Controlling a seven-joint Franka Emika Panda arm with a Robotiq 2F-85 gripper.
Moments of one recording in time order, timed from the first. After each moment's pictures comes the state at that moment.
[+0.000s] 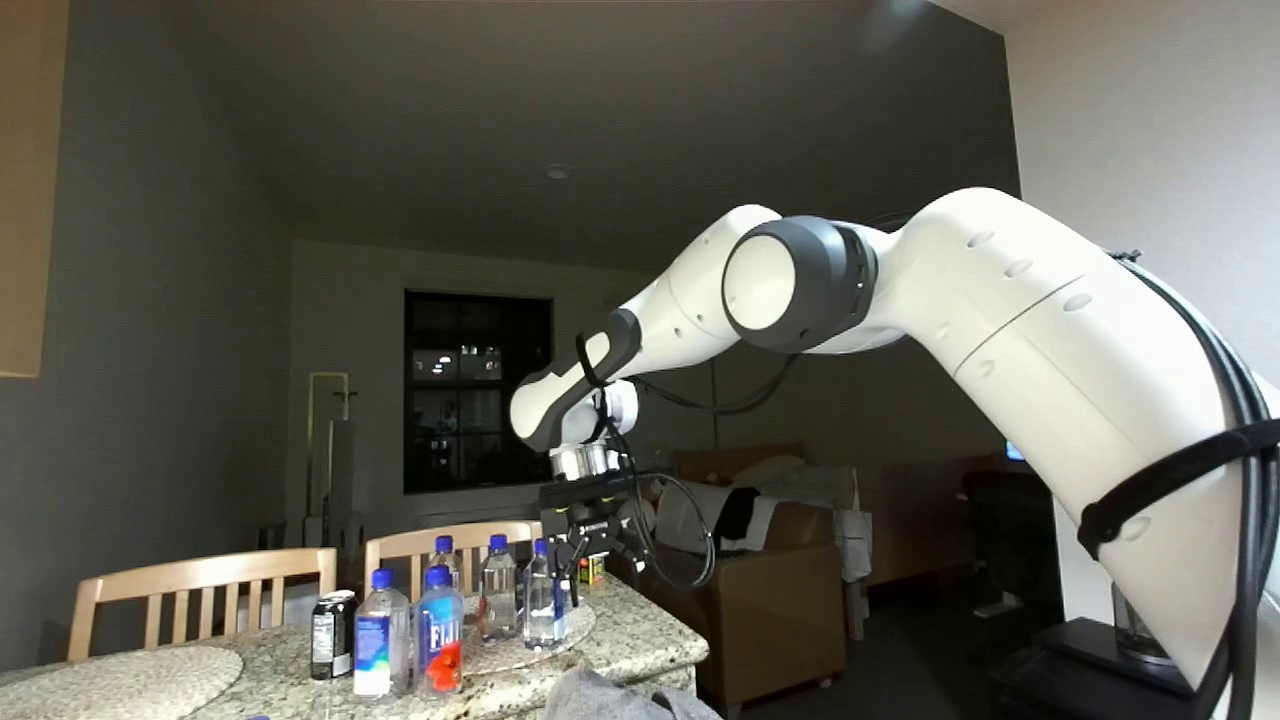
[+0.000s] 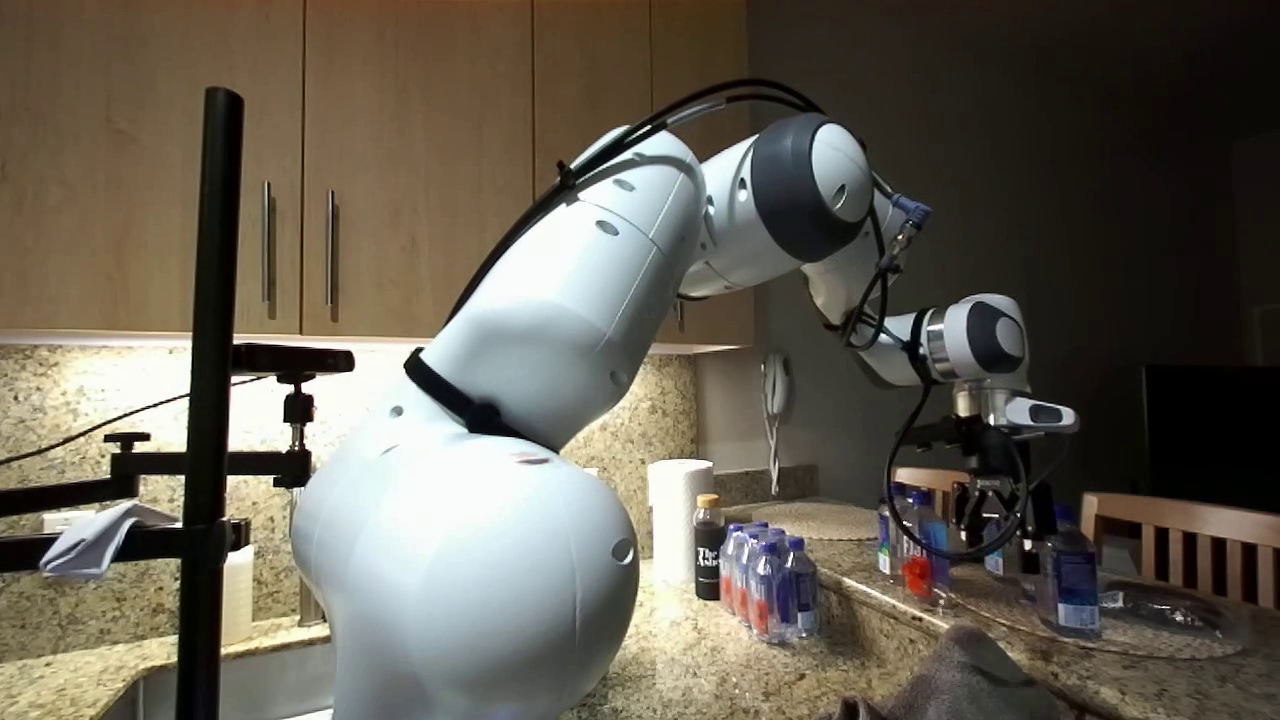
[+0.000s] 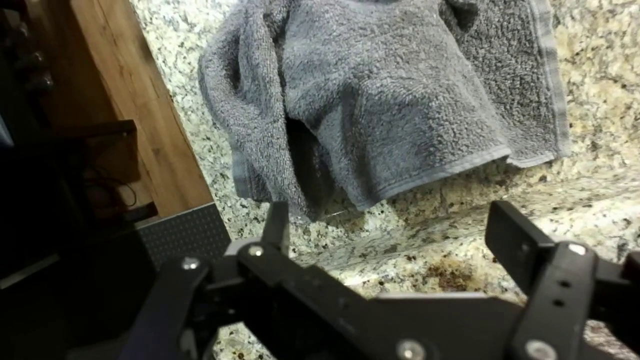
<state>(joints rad) 0.06 0.59 -0.12 -1.41 -0.02 1.80 0.59</state>
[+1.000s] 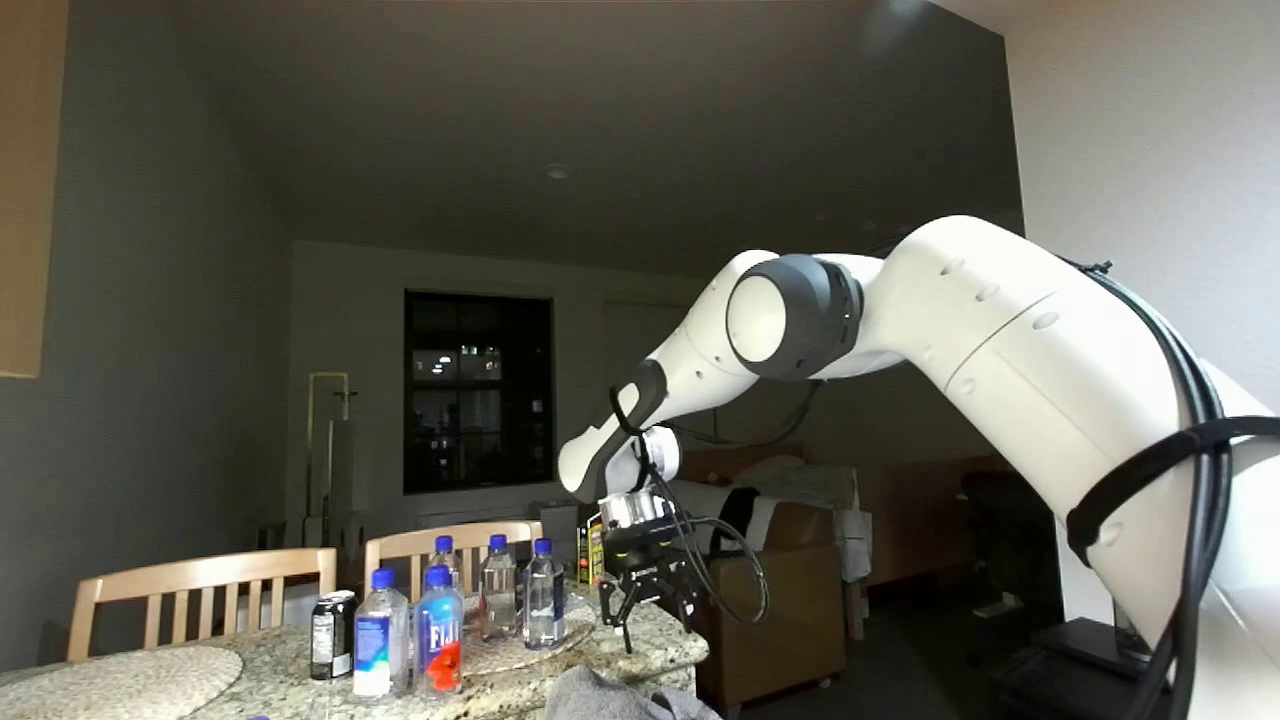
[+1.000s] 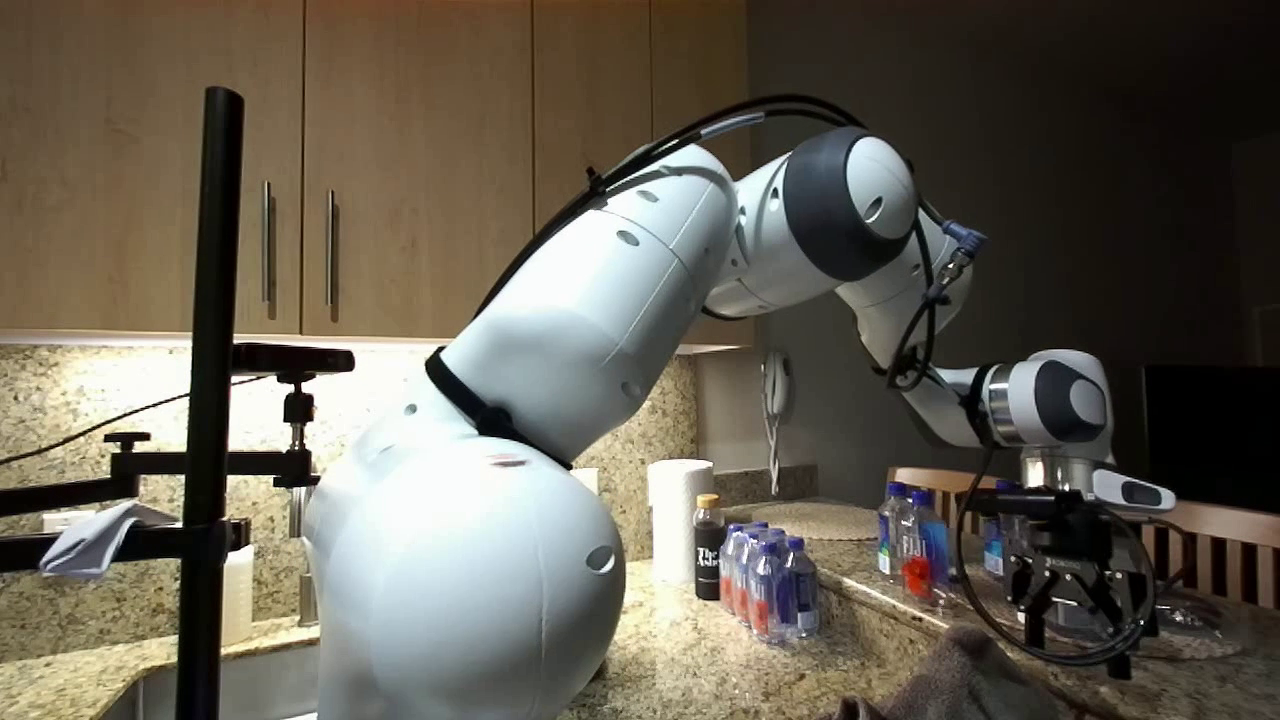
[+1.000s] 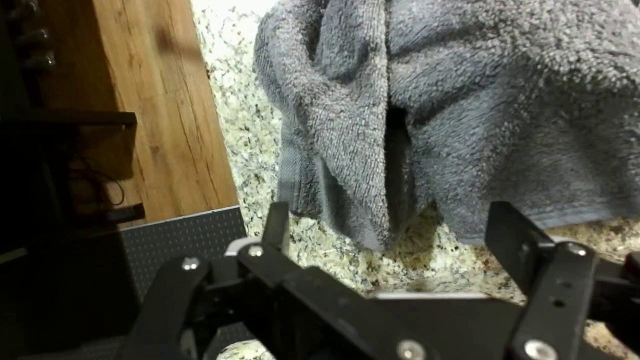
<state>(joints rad) -0.04 0.66 -0.13 -1.49 -0.01 1.90 0.35</state>
